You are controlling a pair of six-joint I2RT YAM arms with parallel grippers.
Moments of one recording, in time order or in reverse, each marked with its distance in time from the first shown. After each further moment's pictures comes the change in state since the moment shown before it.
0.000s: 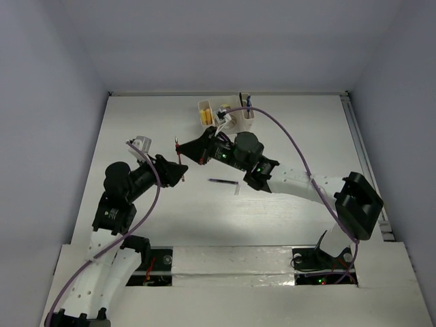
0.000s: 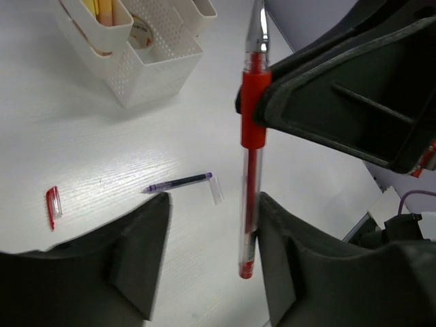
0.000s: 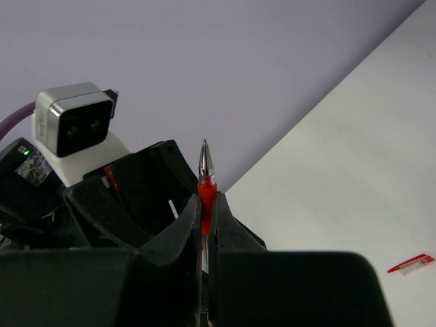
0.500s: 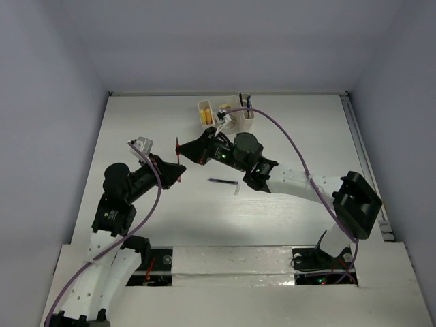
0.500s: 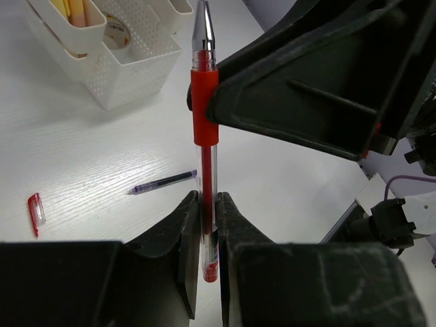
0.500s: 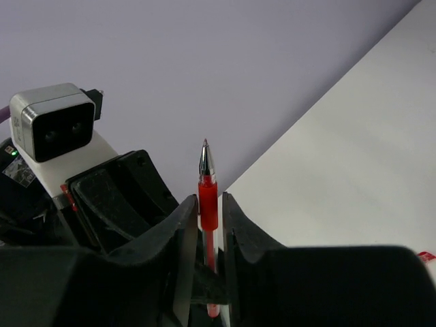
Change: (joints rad) left arm -0.003 -0.011 0.000 0.024 0.066 -0.003; right arm -0.001 0.011 -0.011 0.031 -0.011 0.023
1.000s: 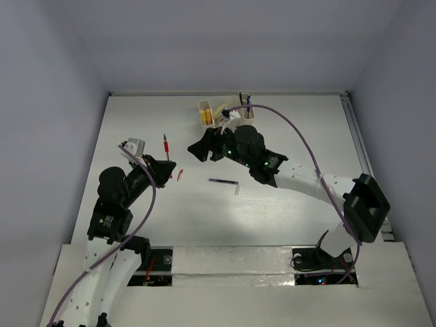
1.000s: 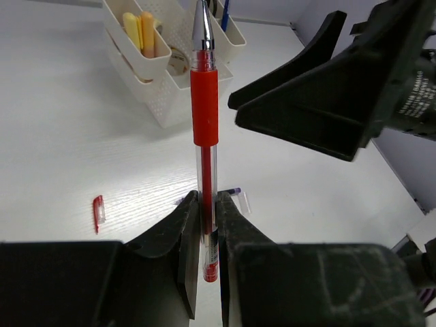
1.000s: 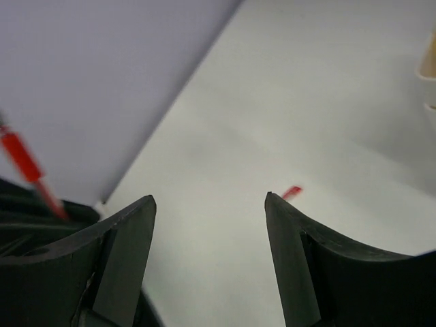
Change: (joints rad) left arm 0.003 -0.063 0.033 -0.084 -0.169 0.073; right arm -0.054 -0.063 0.025 -0.341 0.115 -0.138
